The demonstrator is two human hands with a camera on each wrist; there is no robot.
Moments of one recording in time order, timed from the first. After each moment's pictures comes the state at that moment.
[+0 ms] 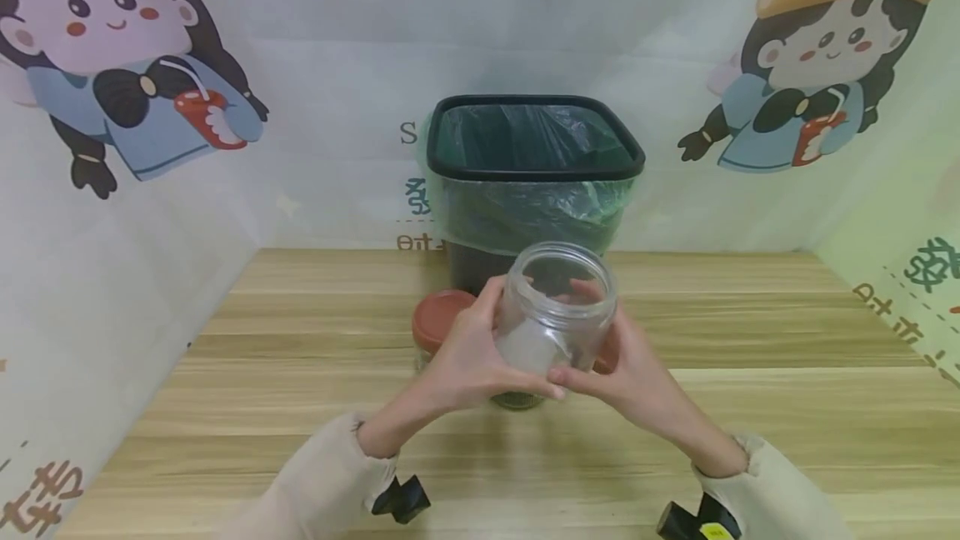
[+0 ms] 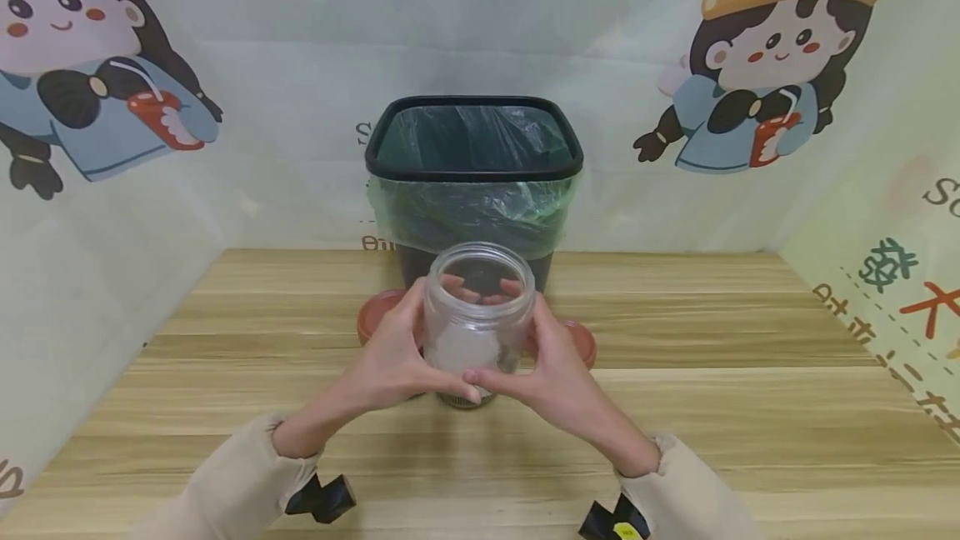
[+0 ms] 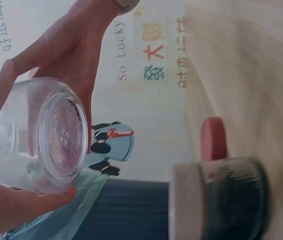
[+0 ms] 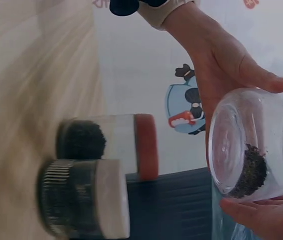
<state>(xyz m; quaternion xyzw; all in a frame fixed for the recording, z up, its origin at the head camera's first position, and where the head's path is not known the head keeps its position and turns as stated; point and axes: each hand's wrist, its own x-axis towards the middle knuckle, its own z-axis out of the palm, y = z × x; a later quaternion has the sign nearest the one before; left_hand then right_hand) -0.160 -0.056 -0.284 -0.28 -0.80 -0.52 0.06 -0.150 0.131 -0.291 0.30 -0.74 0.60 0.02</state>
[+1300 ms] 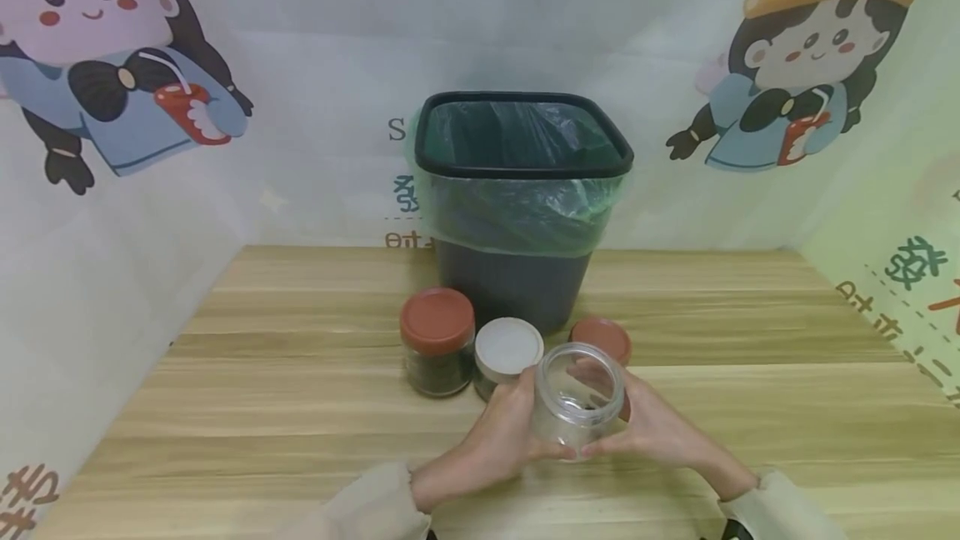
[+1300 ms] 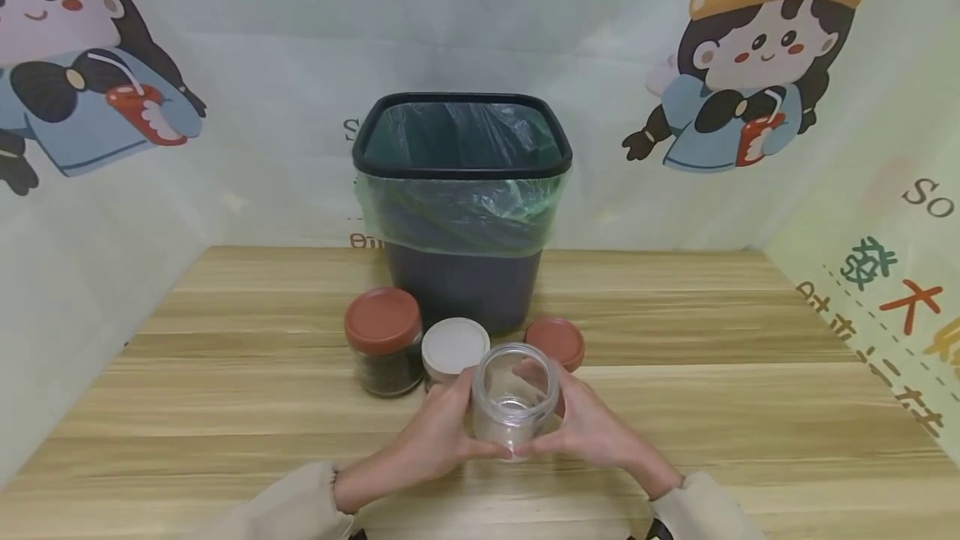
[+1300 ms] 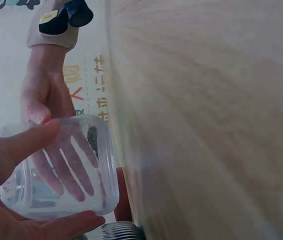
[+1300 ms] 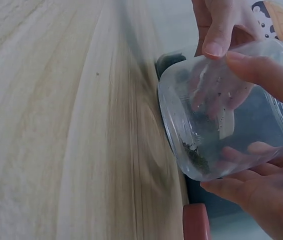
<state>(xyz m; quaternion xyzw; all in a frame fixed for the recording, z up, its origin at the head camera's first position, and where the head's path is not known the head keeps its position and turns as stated) -0.147 -0.014 -0.366 -0.28 -0.87 -0.39 0.07 -0.160 0.186 -0.374 0.33 -0.78 0.53 -0.07</state>
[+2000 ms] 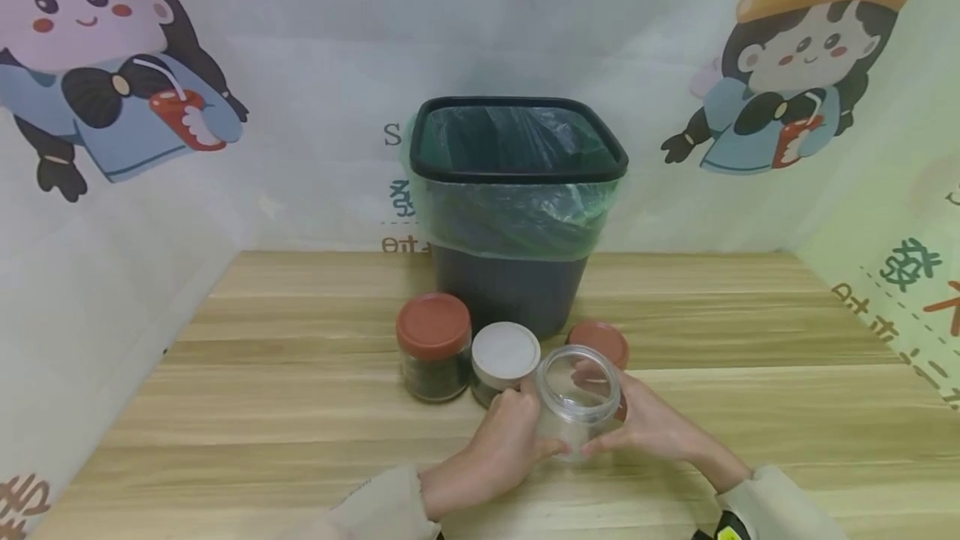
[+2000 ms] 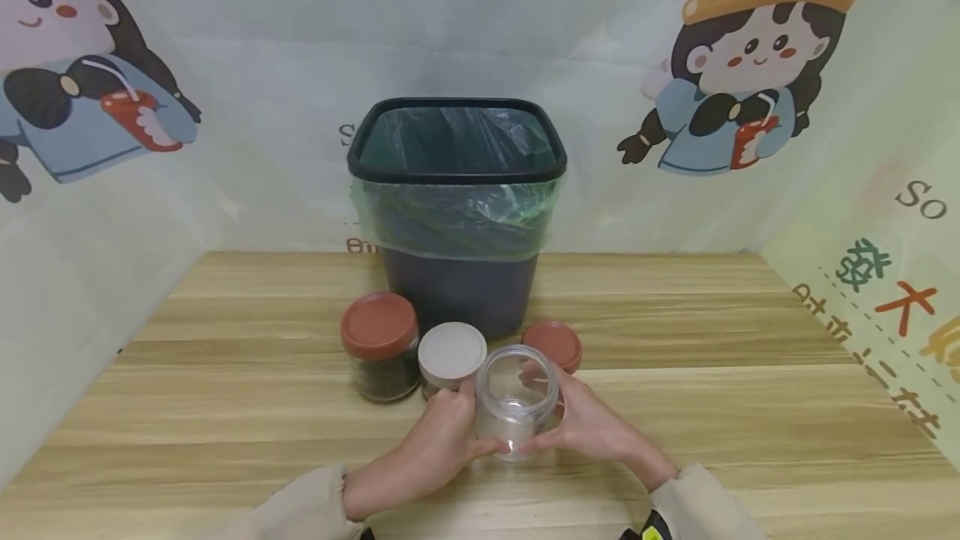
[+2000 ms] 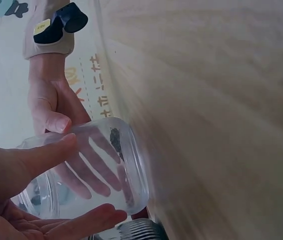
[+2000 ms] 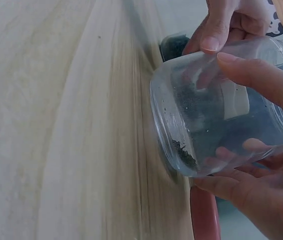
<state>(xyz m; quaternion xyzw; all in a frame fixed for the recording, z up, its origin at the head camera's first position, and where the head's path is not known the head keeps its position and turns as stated) -0.145 -0.006 -0.364 -0.25 -0.92 -0.29 0.10 -0.174 0.194 -0.381 0.31 -0.79 0.51 -0.10</state>
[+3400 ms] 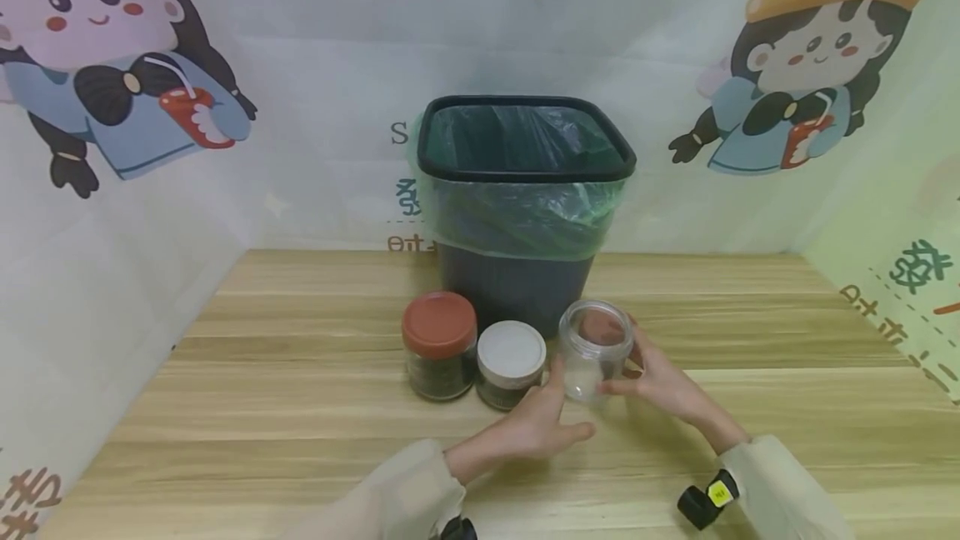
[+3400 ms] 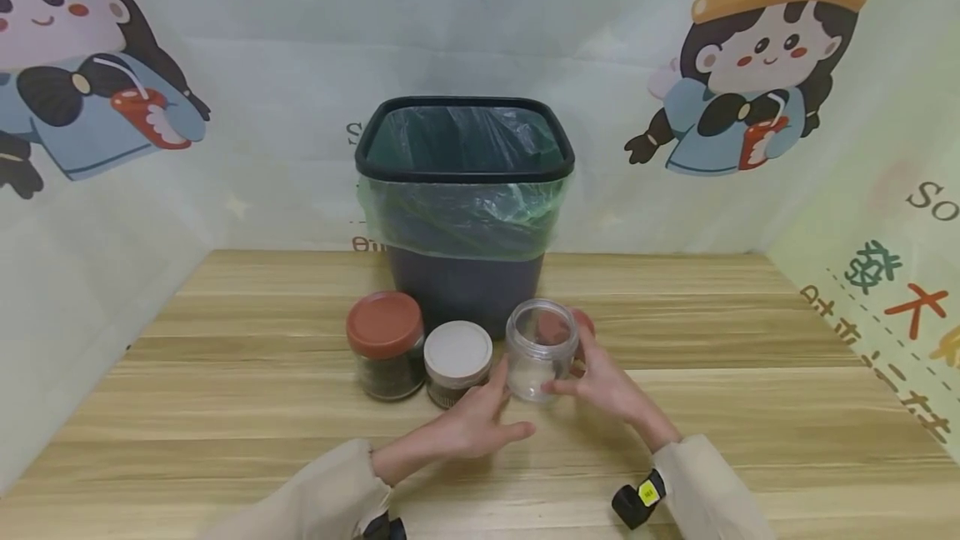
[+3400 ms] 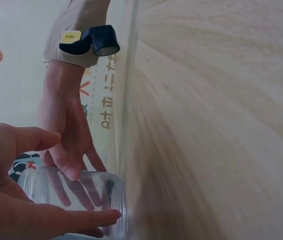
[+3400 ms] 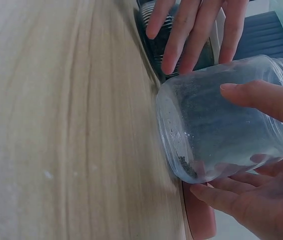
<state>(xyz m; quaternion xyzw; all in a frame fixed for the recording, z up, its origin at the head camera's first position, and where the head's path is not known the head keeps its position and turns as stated) -0.162 0.011 -0.359 -0.22 -0.90 -0.37 -0.12 -0.208 0.205 -0.376 0.22 -0.83 0.51 -0.04</state>
